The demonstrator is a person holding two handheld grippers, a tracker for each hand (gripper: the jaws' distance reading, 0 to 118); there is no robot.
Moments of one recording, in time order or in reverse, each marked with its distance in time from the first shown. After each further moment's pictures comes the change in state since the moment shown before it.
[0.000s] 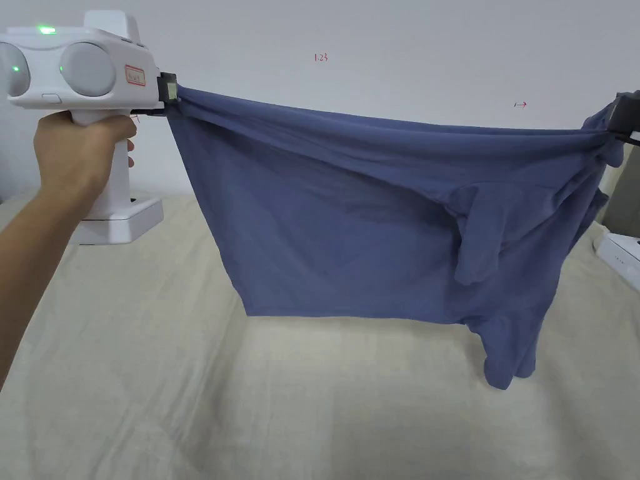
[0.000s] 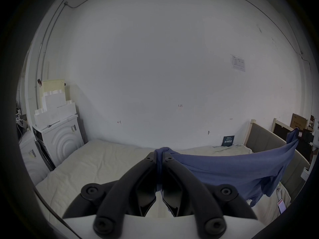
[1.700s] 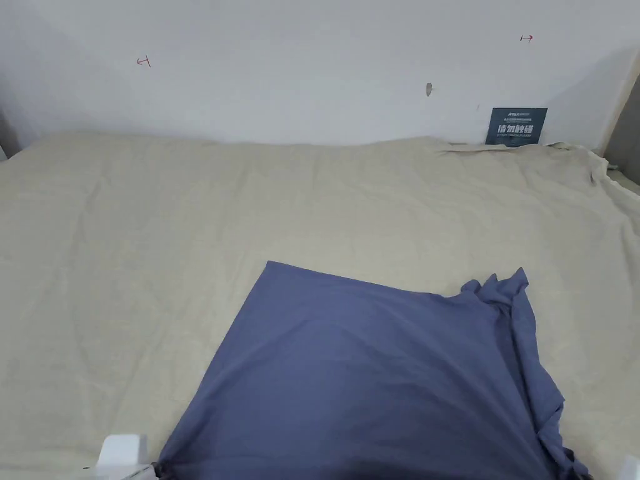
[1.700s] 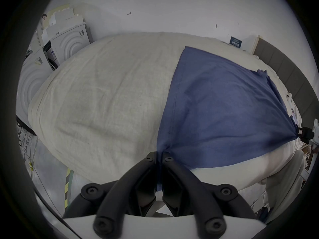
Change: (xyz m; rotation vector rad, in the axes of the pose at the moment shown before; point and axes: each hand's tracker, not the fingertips) left arm -0.044 -0.481 0.212 -0.739 0.051 0.032; right arm 0.045 -0.399 0.259 -0.690 -0.149 -0.137
